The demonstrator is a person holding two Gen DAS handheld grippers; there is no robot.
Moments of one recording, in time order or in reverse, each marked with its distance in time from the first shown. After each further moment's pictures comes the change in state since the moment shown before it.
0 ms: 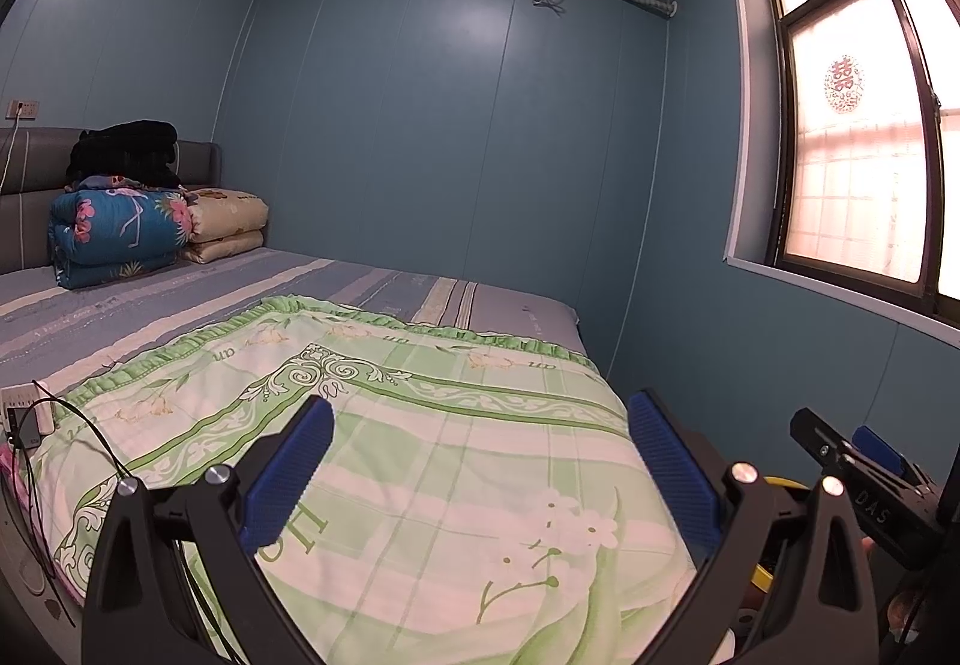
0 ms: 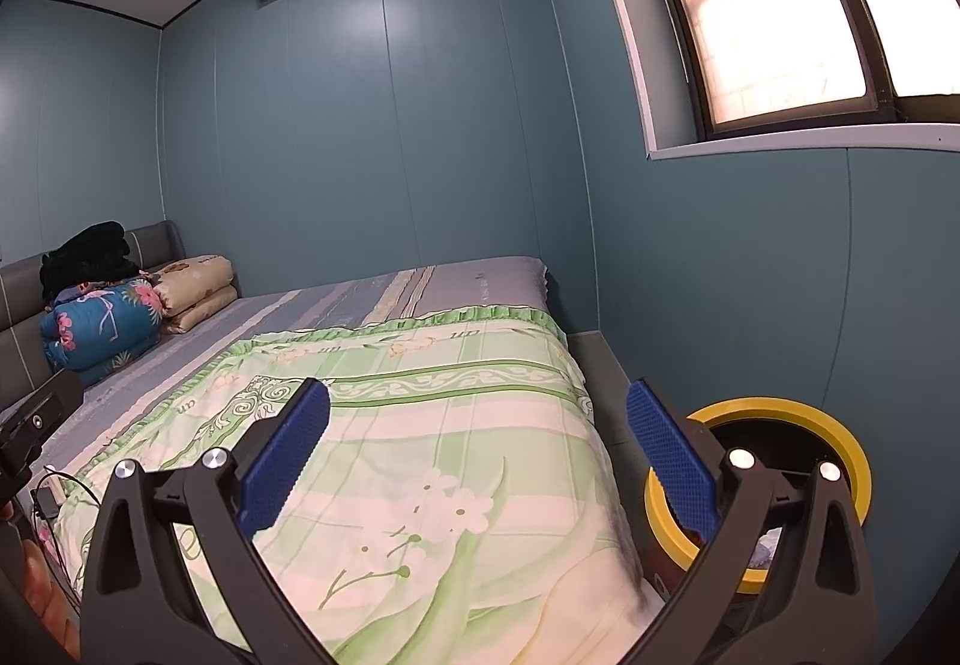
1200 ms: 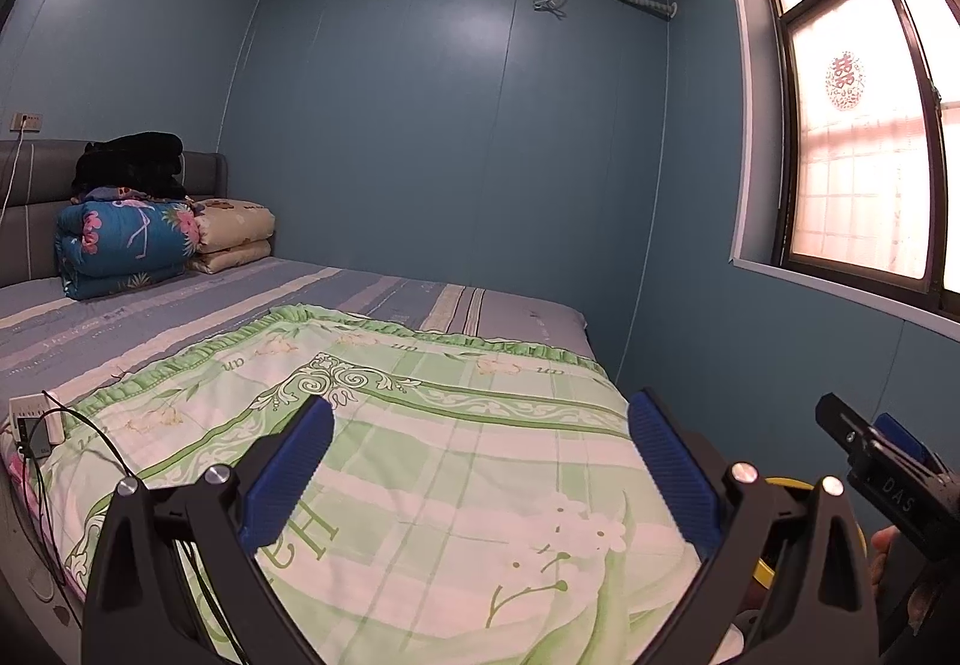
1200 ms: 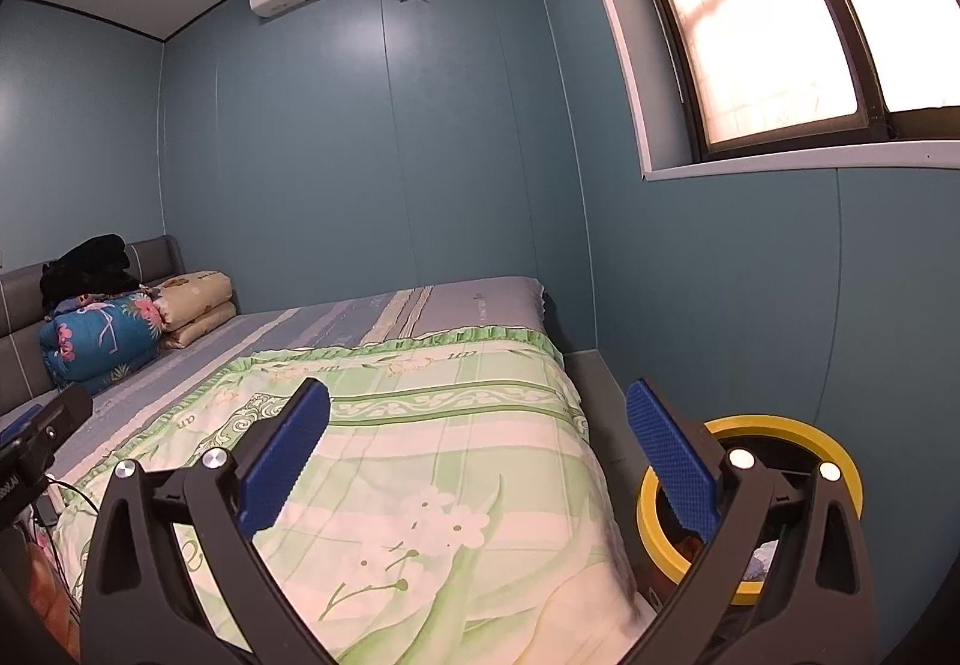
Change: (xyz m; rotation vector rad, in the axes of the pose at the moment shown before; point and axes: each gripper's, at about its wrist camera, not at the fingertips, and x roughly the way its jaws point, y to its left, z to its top) left arm -0.004 -0.009 0.003 0.013 -0.016 0.024; right arm -0.011 0.000 0.009 -0.004 -0.049 -0.005
